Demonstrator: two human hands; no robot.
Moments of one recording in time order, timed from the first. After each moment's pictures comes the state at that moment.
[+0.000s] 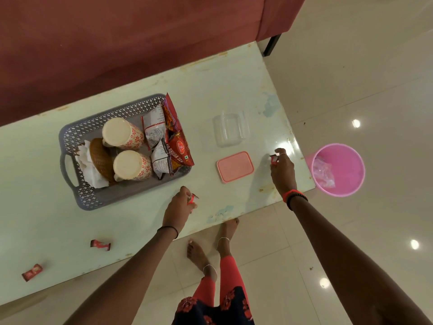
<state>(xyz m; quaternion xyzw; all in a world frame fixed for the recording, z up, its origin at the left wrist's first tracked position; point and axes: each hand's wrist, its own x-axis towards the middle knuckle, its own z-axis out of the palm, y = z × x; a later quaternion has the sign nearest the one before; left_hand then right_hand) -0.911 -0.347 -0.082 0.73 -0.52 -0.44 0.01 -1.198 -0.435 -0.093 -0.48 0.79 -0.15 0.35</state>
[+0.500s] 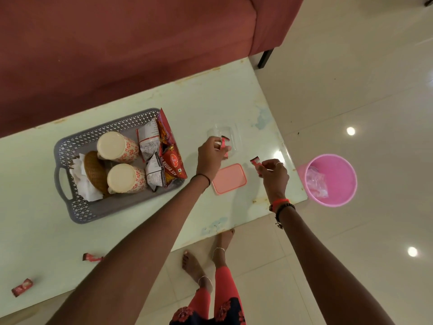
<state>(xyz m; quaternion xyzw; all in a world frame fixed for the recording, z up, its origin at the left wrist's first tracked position) -1.012 -0.504 -0.037 0.71 -0.43 -0.48 0.29 -1.181 -0.452 -0.064 -0.32 0.81 -0.29 0.39</state>
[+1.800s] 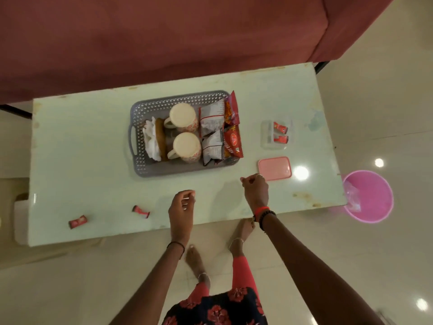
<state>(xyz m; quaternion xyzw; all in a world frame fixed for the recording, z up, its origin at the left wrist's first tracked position) -0.844 -0.256 -0.042 0.80 -0.33 -0.33 0.38 -1.011 -0.369 -0.042 -0.39 0.77 -0.13 0.48</state>
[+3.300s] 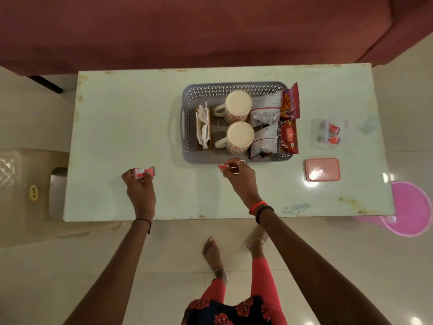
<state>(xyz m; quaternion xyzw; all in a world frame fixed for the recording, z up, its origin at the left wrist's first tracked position) -0.632 -0.225 -0.041 0.88 -0.15 -0.19 0.40 -0.851 -0.334 -0.038 -0.56 0.60 -0.20 0.54</state>
